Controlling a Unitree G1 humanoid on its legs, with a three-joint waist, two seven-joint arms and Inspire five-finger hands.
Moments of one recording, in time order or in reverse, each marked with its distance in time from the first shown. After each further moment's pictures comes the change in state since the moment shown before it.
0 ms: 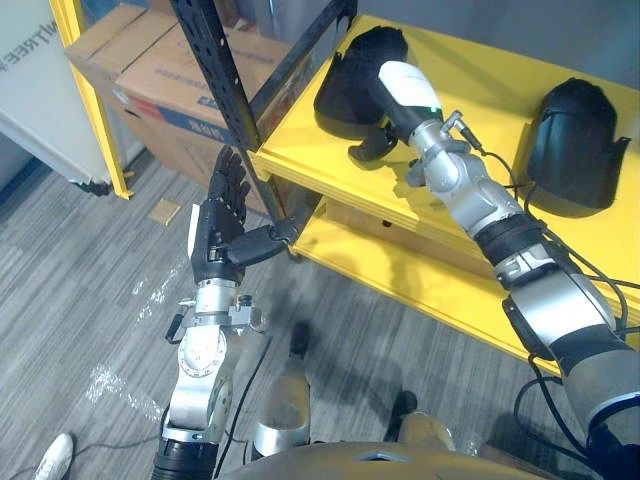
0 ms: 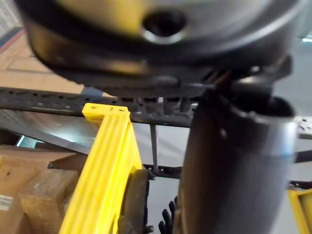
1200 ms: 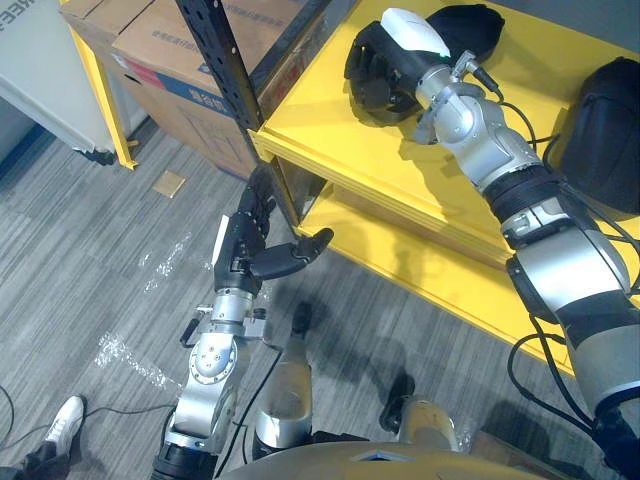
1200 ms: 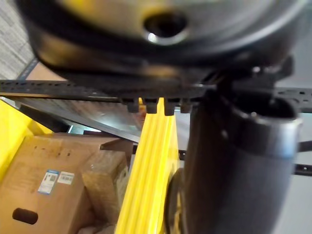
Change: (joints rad) left arm 0.027 0.055 -0.108 0.037 -0.004 0.001 -0.023; right arm -0.195 -0.002 0.037 0.128 0.023 -0.009 0.142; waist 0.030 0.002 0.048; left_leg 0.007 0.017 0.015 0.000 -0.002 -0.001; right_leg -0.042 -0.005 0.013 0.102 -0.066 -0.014
